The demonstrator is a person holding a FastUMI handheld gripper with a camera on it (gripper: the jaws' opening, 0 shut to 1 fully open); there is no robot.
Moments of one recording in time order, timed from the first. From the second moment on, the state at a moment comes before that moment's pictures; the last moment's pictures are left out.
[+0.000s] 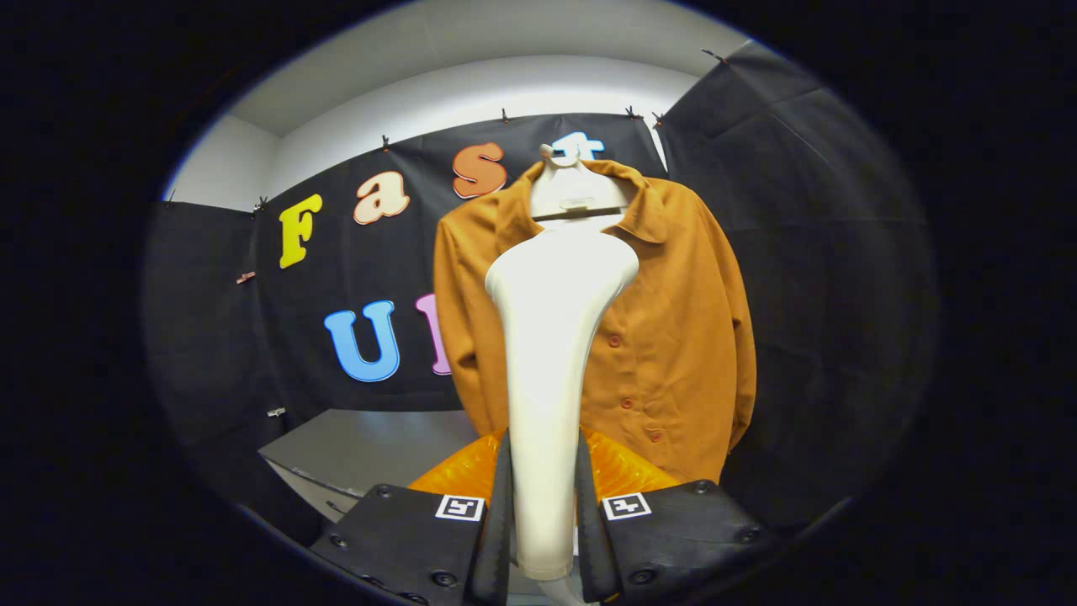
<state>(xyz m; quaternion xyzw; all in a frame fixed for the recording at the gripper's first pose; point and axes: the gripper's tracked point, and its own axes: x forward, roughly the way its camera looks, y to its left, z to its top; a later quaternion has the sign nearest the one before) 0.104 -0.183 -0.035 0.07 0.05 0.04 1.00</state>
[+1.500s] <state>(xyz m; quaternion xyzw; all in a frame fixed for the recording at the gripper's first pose) 0.031 0.114 0.003 0.06 0.04 0.19 0.98</state>
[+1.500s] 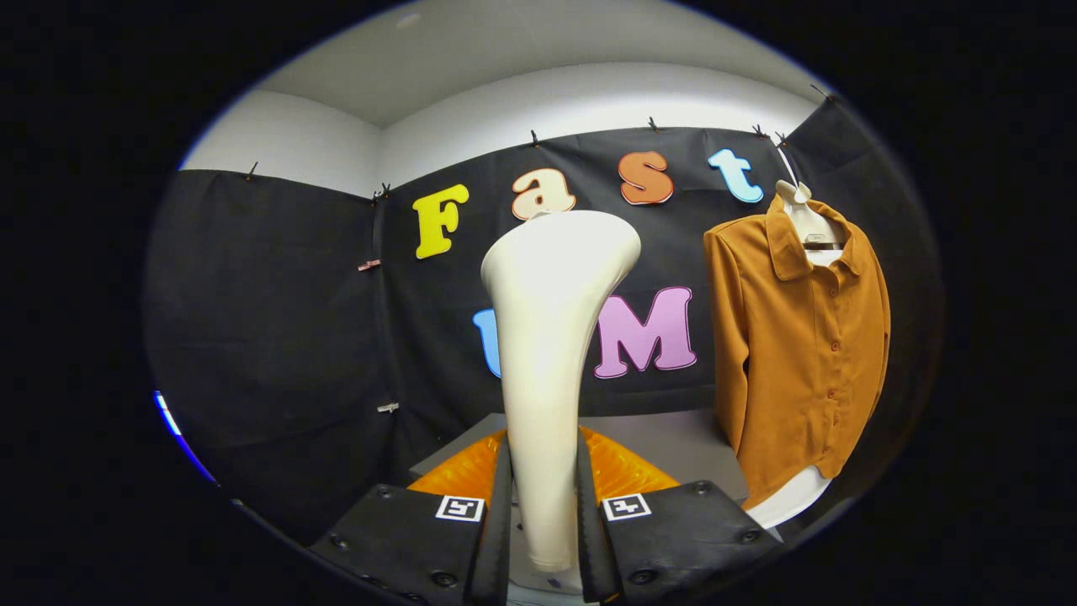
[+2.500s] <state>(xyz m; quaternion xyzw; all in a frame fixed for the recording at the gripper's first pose) 0.040 0.125 0.013 0.06 0.03 0.19 0.98</state>
